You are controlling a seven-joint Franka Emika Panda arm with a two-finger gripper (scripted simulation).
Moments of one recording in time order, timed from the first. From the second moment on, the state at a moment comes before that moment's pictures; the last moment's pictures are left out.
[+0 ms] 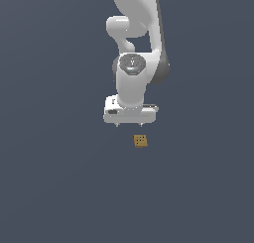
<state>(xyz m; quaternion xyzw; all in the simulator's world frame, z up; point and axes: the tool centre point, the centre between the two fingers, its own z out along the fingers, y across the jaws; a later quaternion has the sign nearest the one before) -0.013 0.010 0.151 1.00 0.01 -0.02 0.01</state>
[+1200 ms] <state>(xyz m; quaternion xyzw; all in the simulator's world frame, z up) -0.014 -0.010 0.145 1.00 -0.04 -0.03 0.01</state>
